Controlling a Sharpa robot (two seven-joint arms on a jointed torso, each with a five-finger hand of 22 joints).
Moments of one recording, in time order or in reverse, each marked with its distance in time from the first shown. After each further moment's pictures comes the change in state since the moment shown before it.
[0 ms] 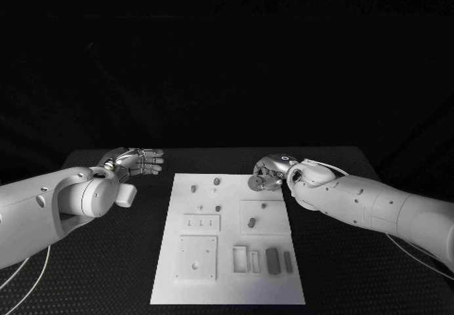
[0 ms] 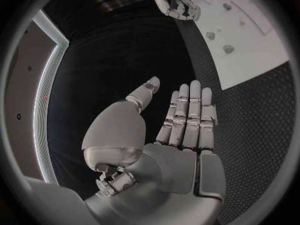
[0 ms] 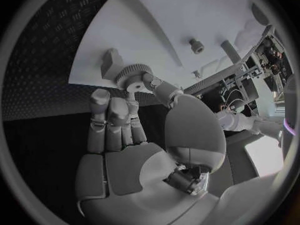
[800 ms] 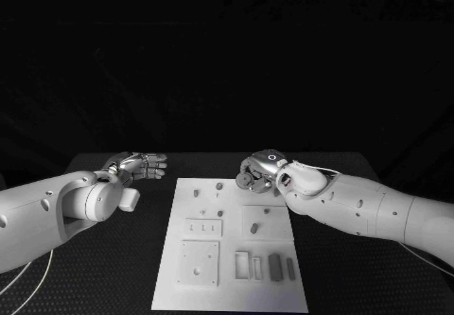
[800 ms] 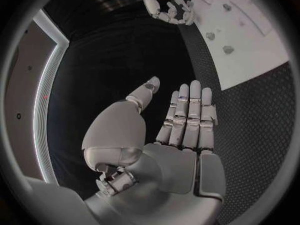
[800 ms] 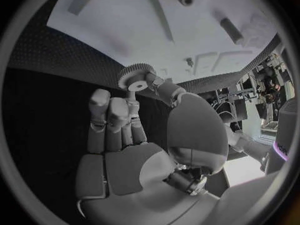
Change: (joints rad) left arm 0.000 -0.003 0.000 0.007 0.000 -0.001 0.000; left_hand 0.000 0.000 0.000 0.000 0.000 0.000 0.000 -0.004 0.001 0.000 0.000 0.000 0.000 0.000 0.000 0.000 0.001 0.000 0.000 0.000 0.000 0.000; right arm 0.046 -0.019 -0.006 0.210 -0.258 -0.073 -0.141; right_hand 0.003 -0.064 0.056 0.062 -0.066 0.023 -0.008 0.006 0.000 0.017 -0.009 -0.016 -0.003 0.005 -0.011 -0.004 0.001 0.000 0.017 -0.002 0.008 0.000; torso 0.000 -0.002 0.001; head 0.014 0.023
